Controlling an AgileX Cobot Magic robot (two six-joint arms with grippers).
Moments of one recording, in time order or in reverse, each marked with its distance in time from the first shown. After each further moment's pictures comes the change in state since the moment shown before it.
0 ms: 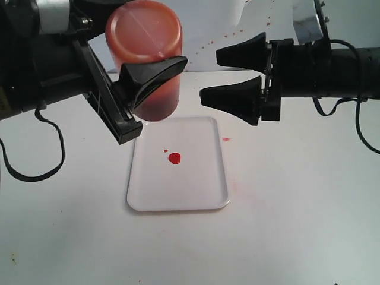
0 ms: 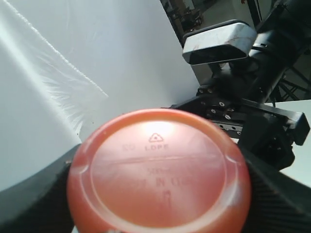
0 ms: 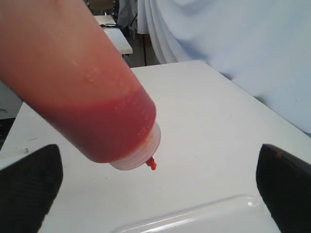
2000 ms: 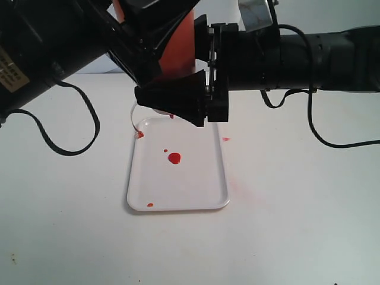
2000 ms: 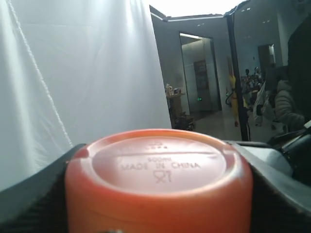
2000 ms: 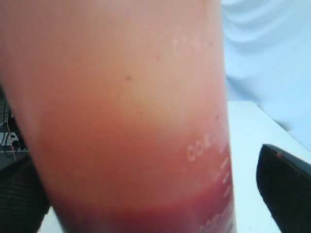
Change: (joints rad) left arm 0.000 0.128 0.000 -0.416 -0.434 0.082; right arm 0.218 0.002 -0.087 0.081 -0.006 0.000
